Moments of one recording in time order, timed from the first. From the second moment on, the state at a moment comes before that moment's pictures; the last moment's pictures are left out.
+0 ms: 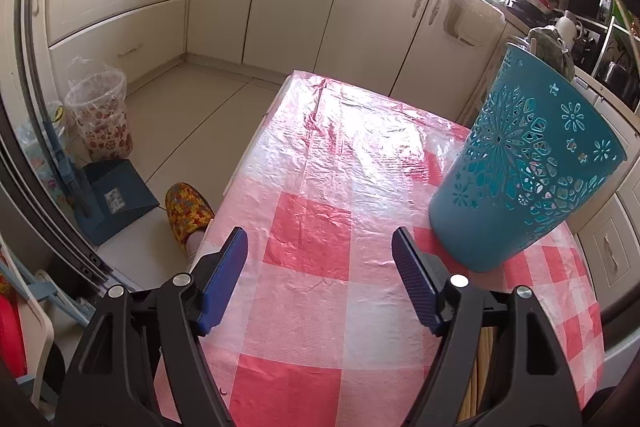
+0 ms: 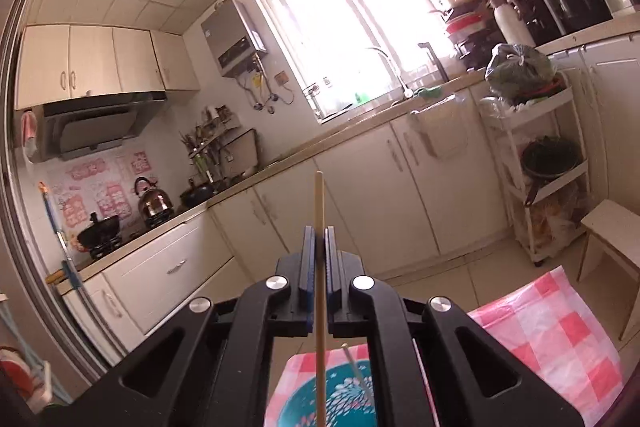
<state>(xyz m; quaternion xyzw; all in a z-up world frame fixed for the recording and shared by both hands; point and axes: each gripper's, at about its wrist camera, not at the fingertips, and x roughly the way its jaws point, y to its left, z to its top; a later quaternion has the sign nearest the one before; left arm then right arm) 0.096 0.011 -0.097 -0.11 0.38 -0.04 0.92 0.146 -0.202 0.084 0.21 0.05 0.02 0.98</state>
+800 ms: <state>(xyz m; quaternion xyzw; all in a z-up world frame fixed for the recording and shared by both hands) 0.098 0.010 -0.099 -0.11 0.38 -0.03 0.92 0.018 -0.166 -0.041 0.13 0.30 0.04 0.95</state>
